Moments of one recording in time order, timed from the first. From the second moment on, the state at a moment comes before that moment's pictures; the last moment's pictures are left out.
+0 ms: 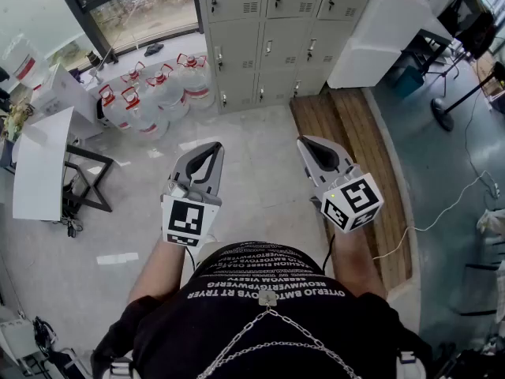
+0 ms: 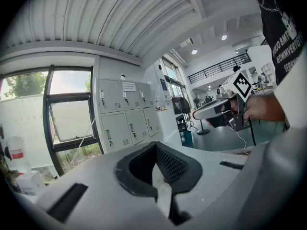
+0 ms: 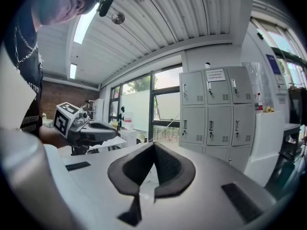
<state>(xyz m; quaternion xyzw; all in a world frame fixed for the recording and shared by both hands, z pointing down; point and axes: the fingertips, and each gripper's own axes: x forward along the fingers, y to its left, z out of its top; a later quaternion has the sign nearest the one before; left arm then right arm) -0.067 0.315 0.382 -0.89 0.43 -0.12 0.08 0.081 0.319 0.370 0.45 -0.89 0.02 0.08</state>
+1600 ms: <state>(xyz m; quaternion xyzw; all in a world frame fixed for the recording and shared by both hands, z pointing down) -0.126 0.177 0.420 -0.89 0.44 -0.12 0.01 0.035 0.167 0.438 0.42 -0.90 0.12 0.08</state>
